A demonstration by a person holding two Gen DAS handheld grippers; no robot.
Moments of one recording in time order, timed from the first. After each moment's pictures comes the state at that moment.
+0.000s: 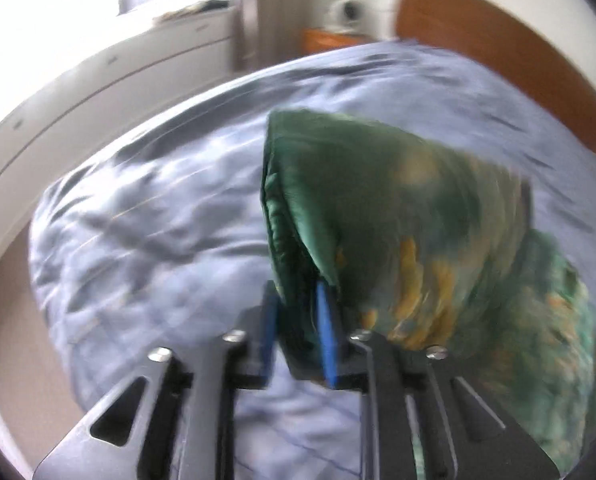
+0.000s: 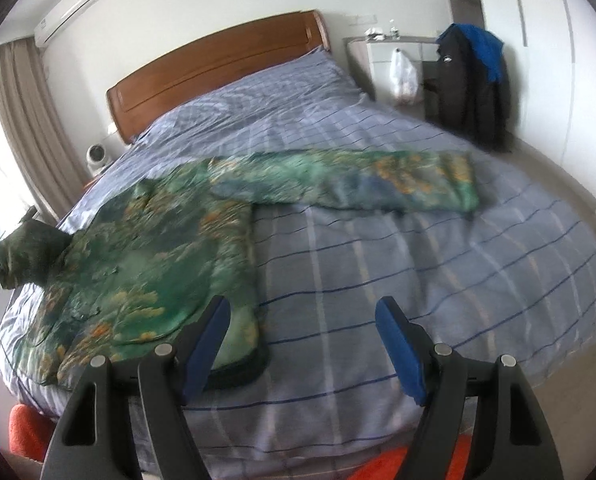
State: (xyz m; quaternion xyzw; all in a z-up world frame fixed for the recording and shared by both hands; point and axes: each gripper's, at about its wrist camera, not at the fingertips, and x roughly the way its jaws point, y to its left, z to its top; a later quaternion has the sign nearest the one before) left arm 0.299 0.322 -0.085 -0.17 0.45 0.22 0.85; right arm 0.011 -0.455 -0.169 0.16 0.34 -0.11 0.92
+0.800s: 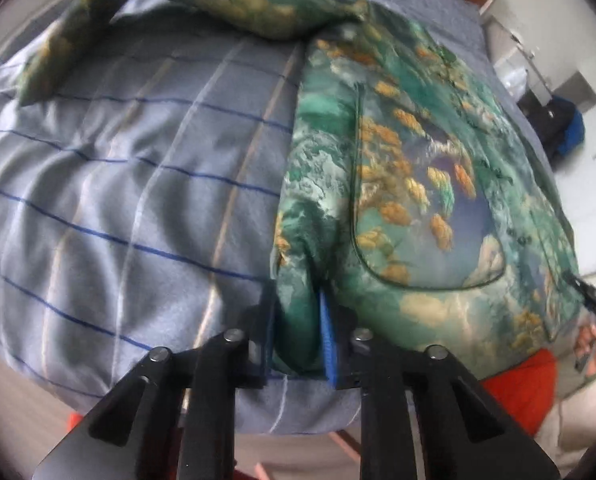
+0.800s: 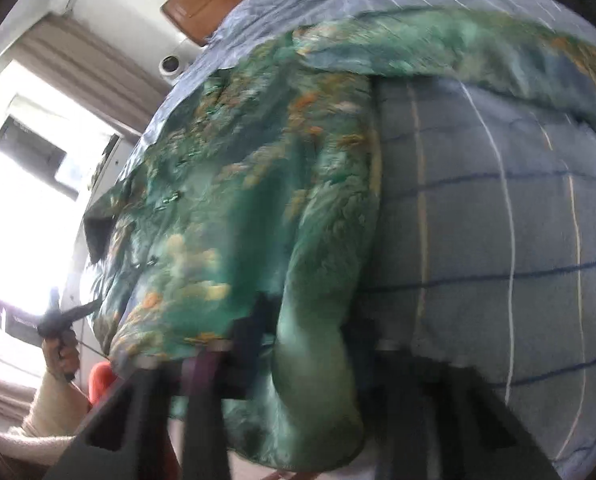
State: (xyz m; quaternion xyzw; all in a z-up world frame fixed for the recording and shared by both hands) left arm 0.185 0.159 -0.168 -0.12 0.57 -0.10 0.81; right arm 0.131 -0.440 -0.239 0.24 0.50 0.13 0.82
